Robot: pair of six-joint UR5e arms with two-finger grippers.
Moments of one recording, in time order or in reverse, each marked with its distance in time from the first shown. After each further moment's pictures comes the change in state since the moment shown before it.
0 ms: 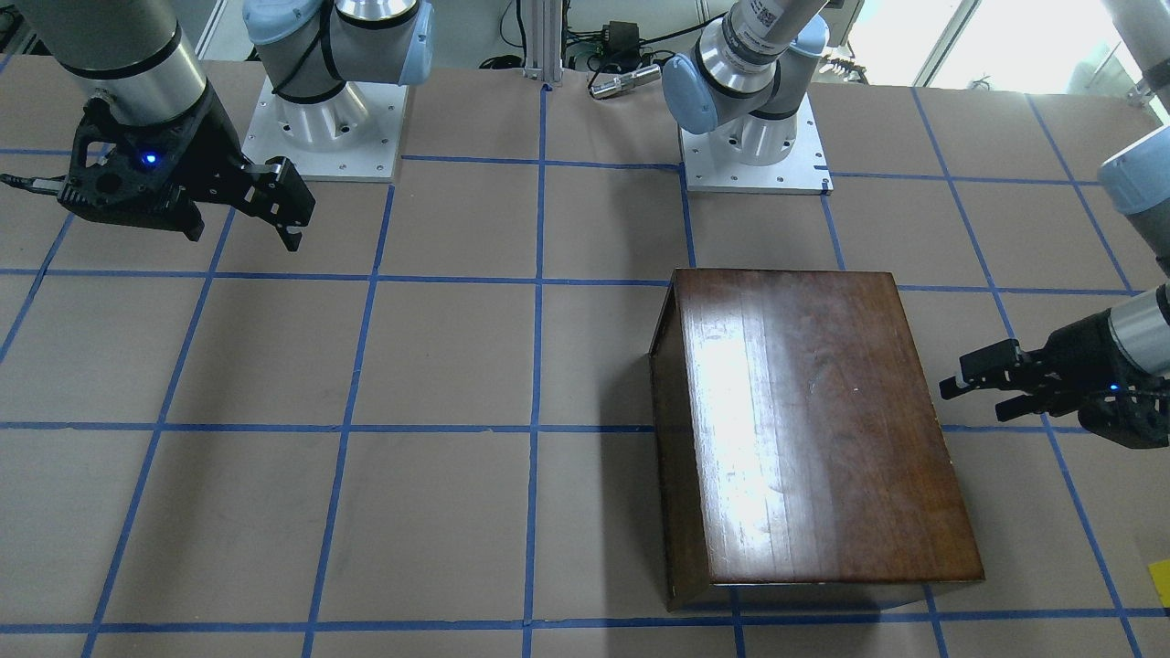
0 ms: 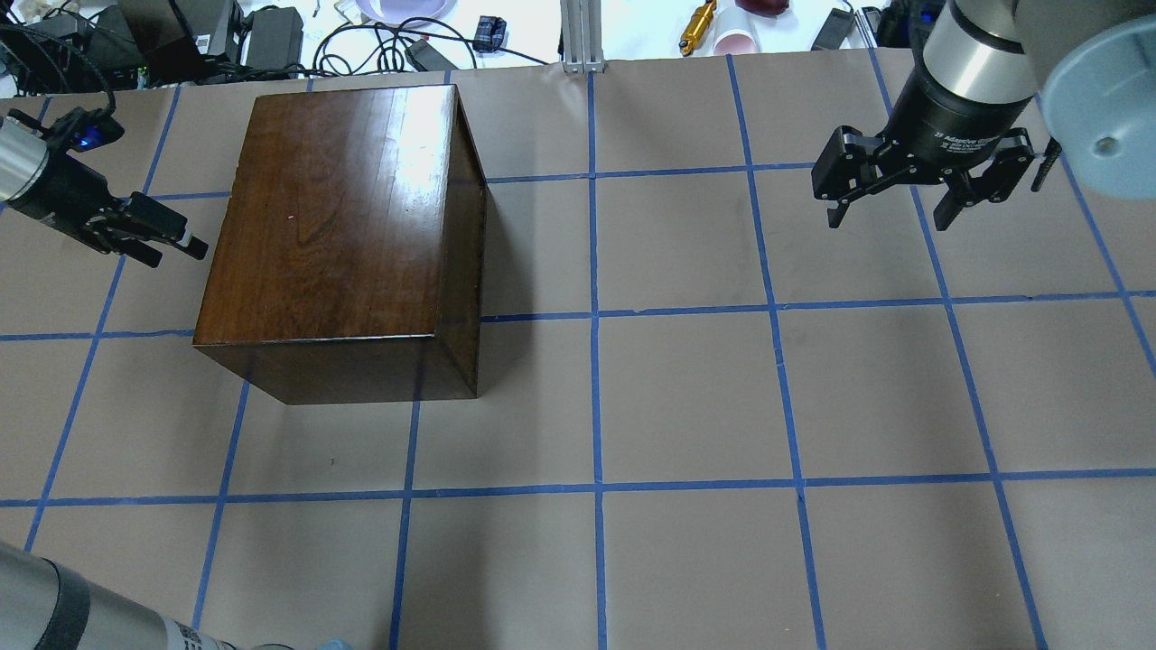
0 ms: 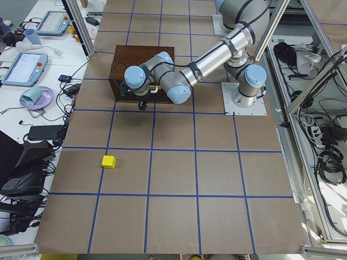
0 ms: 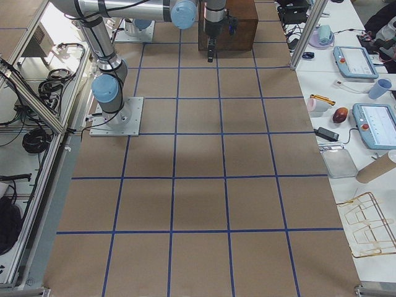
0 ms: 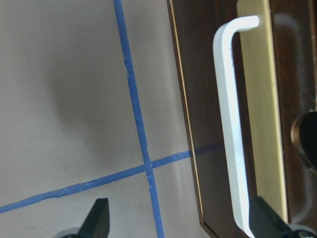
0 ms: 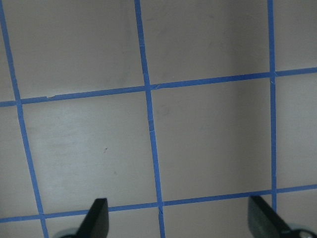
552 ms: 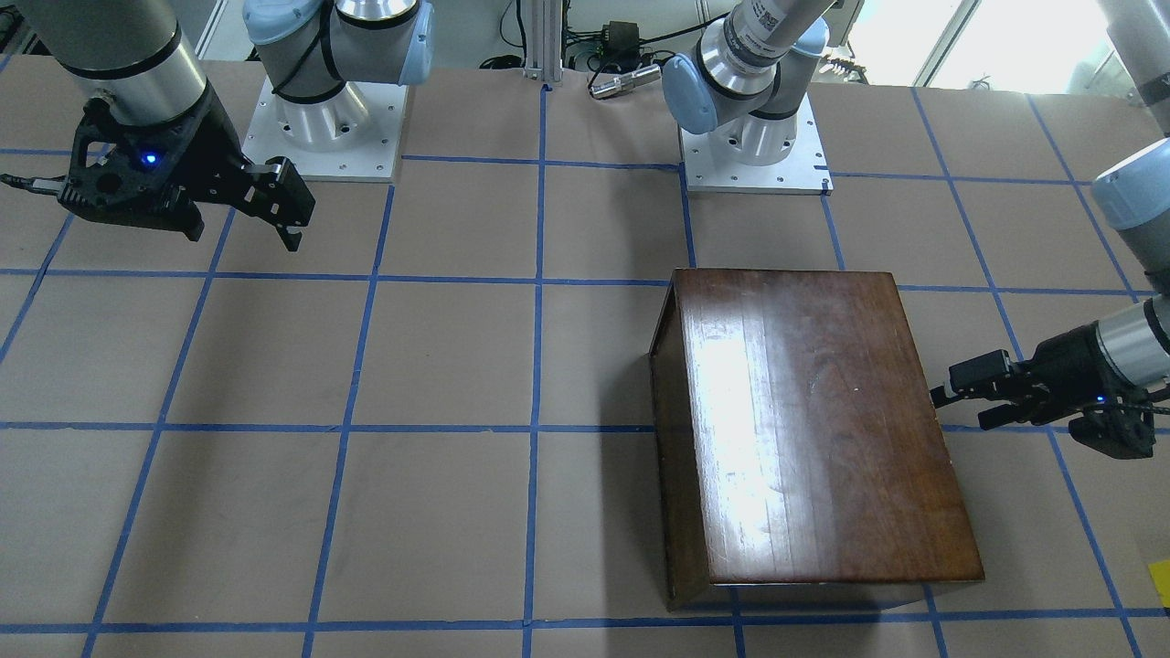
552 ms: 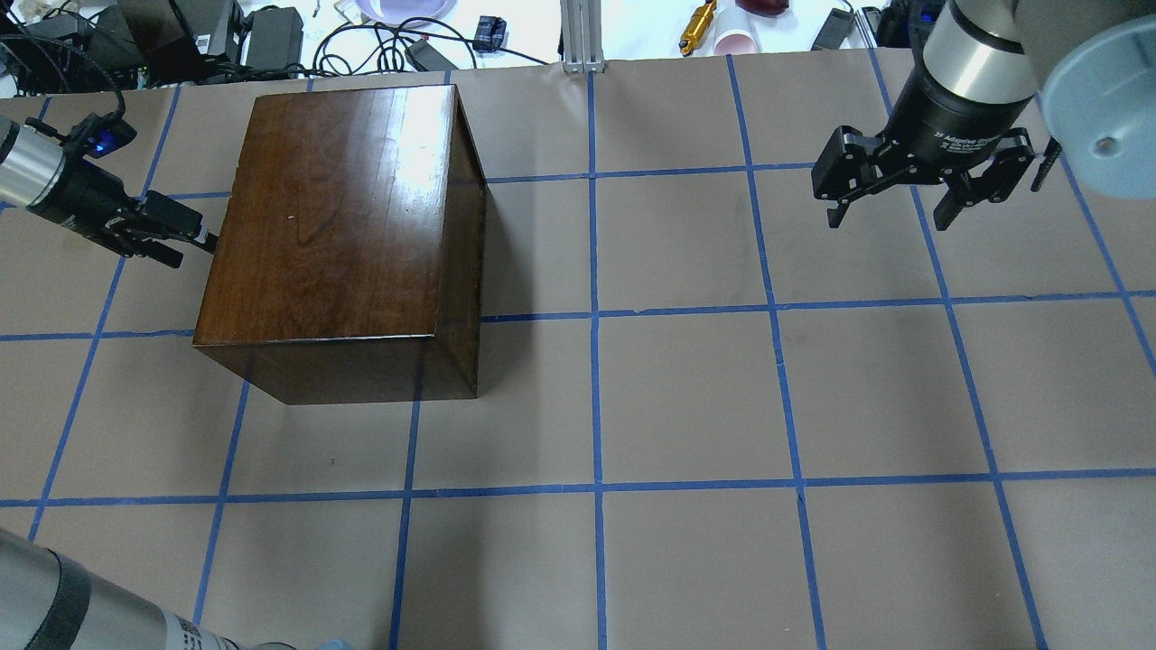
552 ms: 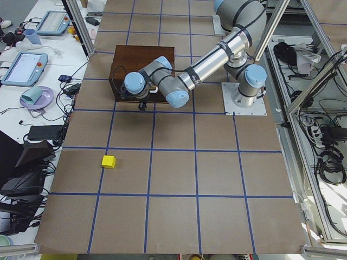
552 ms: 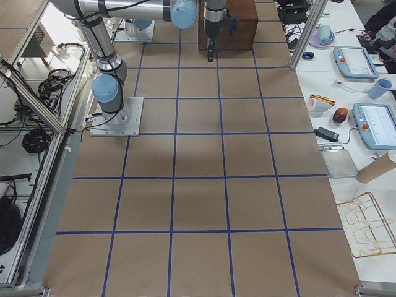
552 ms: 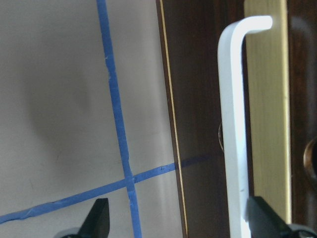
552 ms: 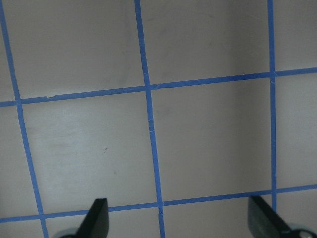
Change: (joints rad) left arm 0.000 -0.022 -0.002 -0.001 -0.070 -0.029; right arm 0.000 0.000 0.000 0.000 0.000 0.000
